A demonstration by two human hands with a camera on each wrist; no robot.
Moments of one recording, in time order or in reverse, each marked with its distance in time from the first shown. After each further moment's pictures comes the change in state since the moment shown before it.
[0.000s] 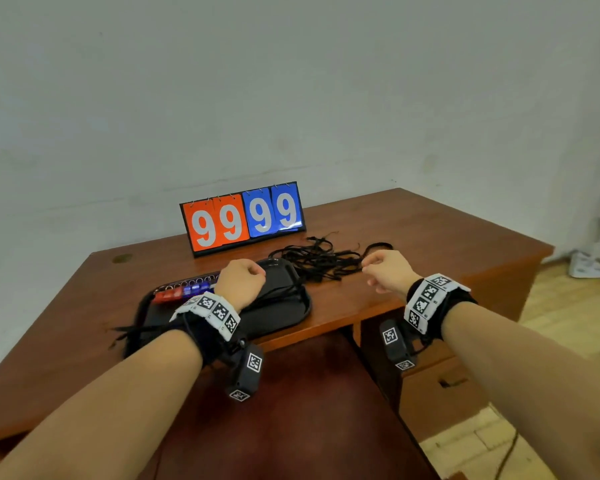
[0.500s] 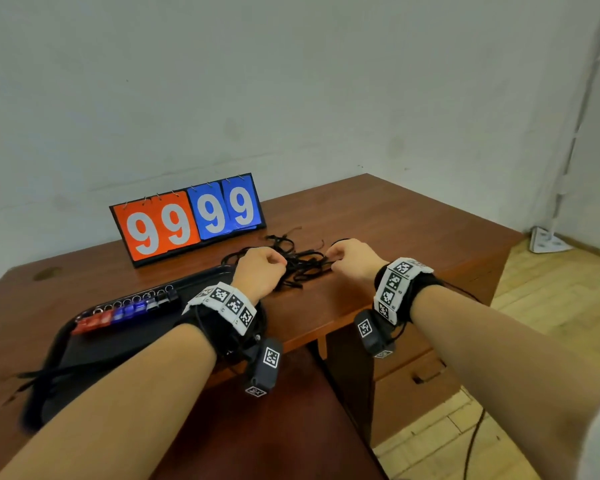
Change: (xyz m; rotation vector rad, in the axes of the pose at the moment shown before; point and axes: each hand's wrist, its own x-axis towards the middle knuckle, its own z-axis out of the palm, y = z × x) left_hand 0.050 0.078 0.100 -0.075 -0.144 0.108; right_hand 0.063 0.011 -0.022 -0.392 -0.117 -0.164
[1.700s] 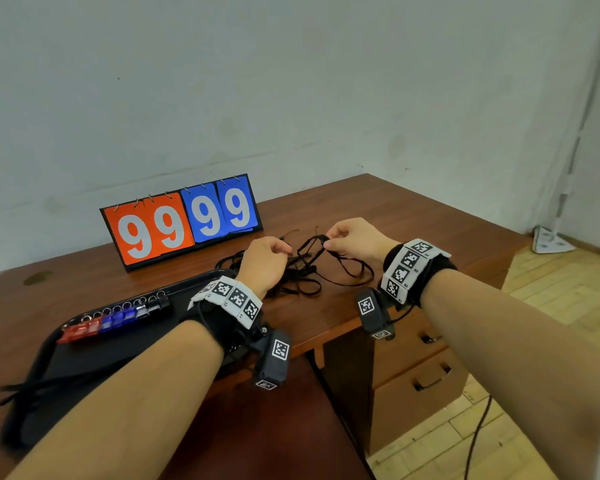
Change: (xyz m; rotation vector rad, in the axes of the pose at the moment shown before) left_hand 0.031 0.012 0.020 -0.117 0.061 0.018; right_hand 0.023 -0.006 -0.035 0.214 0.036 -0.097
